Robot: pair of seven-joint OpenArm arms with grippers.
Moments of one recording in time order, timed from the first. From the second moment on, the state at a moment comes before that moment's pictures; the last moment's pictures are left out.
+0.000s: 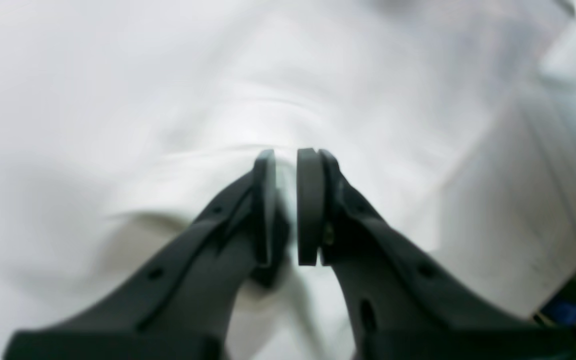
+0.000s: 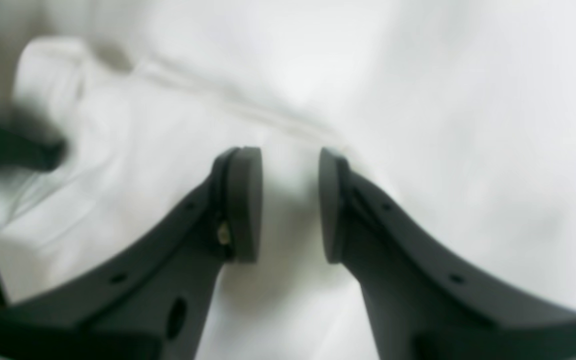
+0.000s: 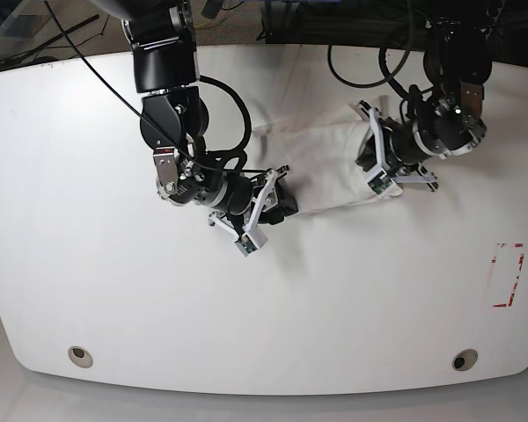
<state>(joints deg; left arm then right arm) 7.2 -14.1 -1.9 109.5 -19.1 -43.0 62.4 11.3 -0.6 -7.8 78.2 23.8 31.4 -48.8</state>
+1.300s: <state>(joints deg) 18.0 -20.7 -3.5 109.1 -15.4 -43.0 54.8 12.8 3.0 -8.2 73.6 11.0 33.3 -43.3</state>
